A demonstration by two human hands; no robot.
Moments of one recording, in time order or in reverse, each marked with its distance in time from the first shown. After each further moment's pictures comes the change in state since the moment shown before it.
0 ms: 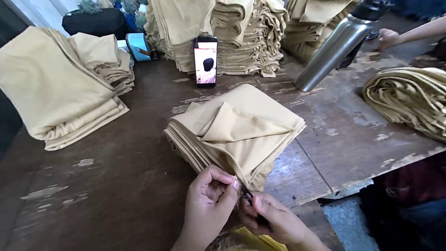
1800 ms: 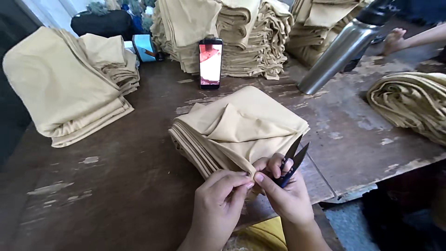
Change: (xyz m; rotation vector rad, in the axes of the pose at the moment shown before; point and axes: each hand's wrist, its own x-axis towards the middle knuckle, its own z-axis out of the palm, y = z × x) left_hand 0.002 -0.007 0.007 0.472 0.011 0.316; right_hand 0.034 -0.020 -0.011 -0.319 0.411 -0.568
